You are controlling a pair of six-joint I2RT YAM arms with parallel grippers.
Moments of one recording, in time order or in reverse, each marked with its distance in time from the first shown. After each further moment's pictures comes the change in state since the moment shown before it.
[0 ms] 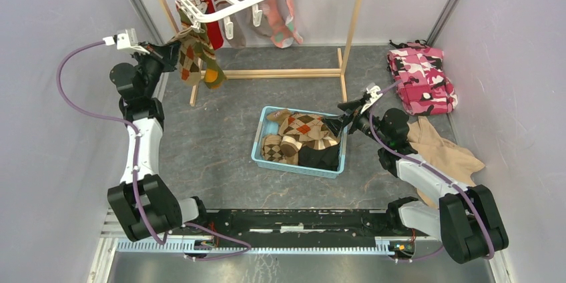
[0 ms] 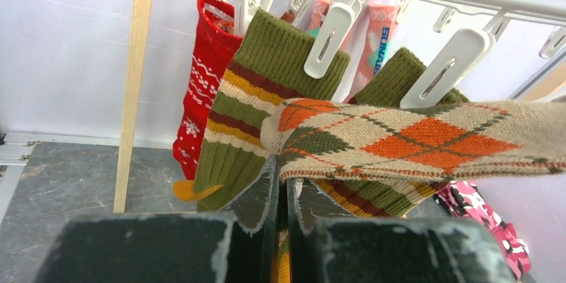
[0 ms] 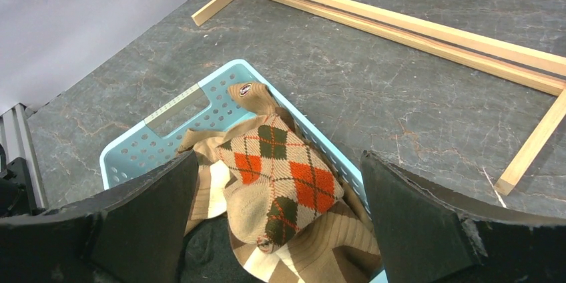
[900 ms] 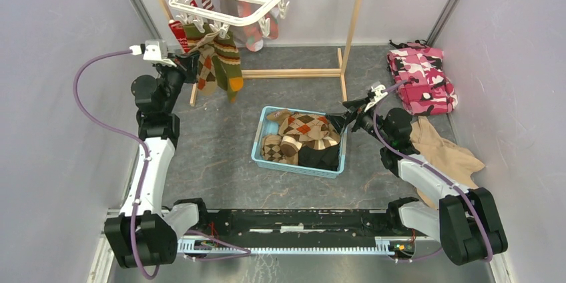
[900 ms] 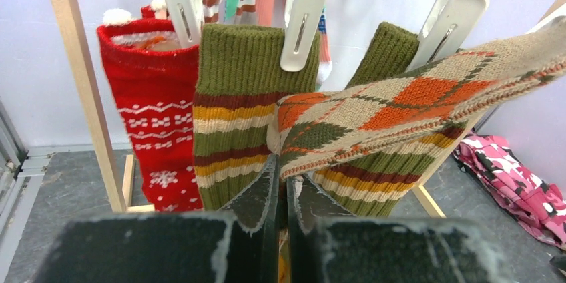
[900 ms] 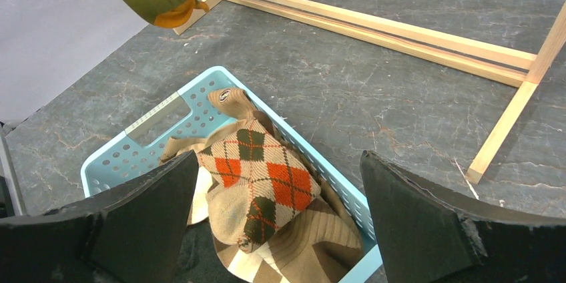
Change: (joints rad) left arm -0.237 -0.207 -0.105 -0.119 -0.201 0.232; right arm -0.034 -0.013 0.000 -0.019 0.032 0.001
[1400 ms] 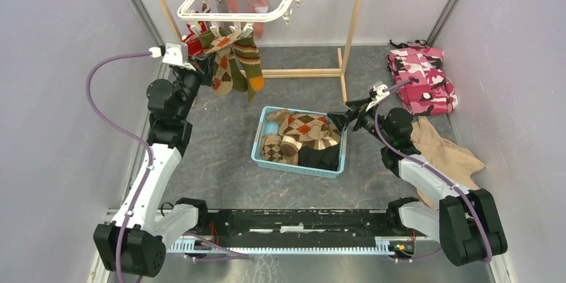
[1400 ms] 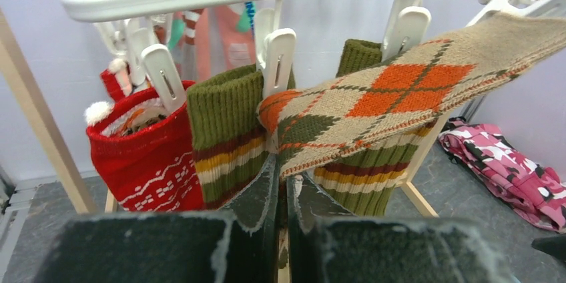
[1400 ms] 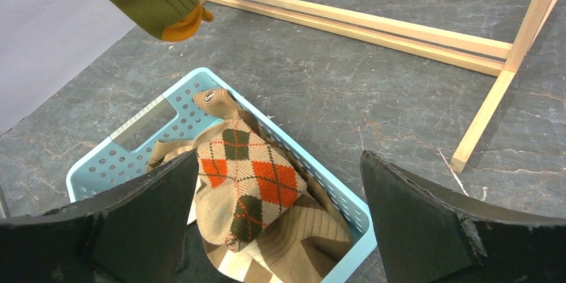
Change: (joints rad) left arm -0.233 -0.060 0.000 -0.024 -0.175 0.124; right arm -0.012 -0.005 0.000 -0.019 0.034 0.000
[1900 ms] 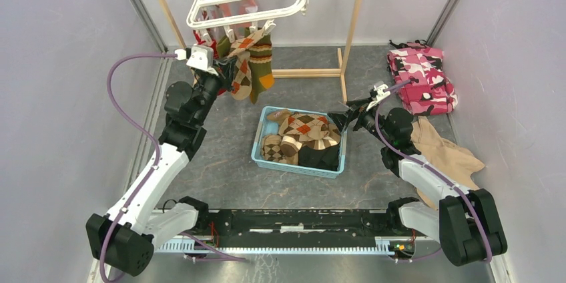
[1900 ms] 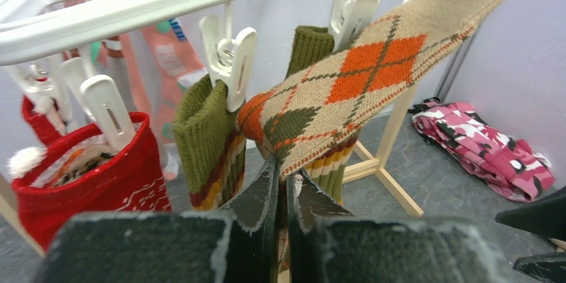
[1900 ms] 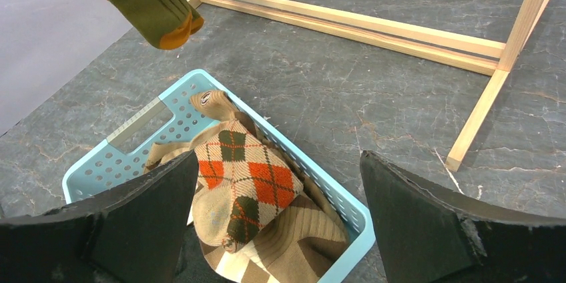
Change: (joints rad) left arm -0.219 0.019 0.000 0.010 -0.120 0.080; right arm -0.002 -0.002 0.000 0.000 0.008 0.000
